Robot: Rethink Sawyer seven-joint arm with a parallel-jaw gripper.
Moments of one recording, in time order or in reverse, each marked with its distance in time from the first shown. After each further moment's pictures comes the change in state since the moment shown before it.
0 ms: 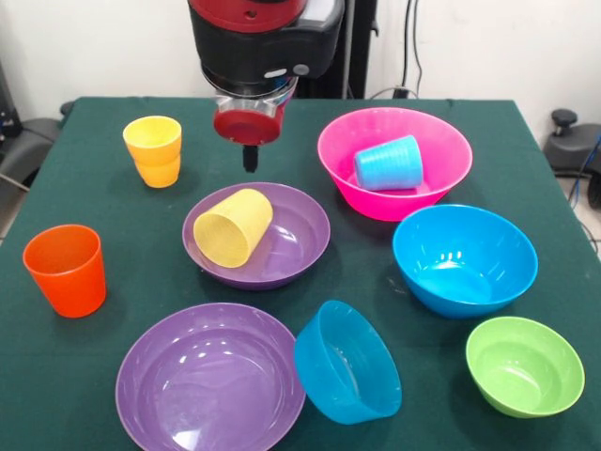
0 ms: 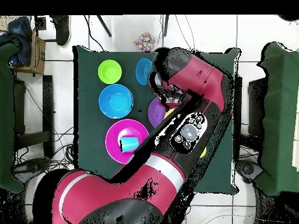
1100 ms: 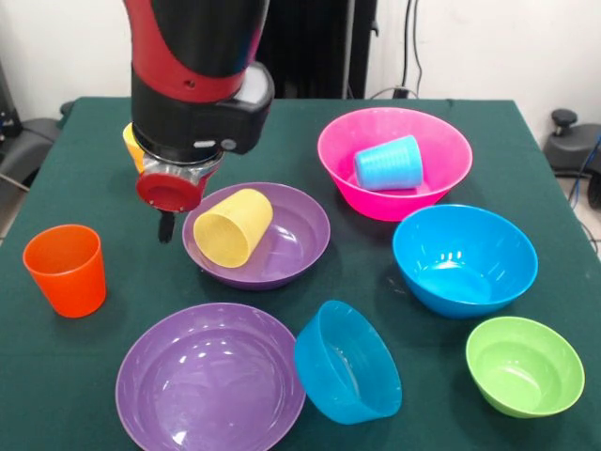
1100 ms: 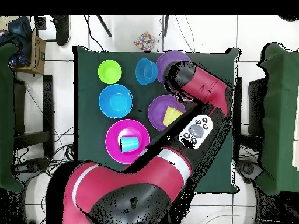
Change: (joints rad) arm -0.035 0.070 0.005 0.030 0.000 -0.378 0.000
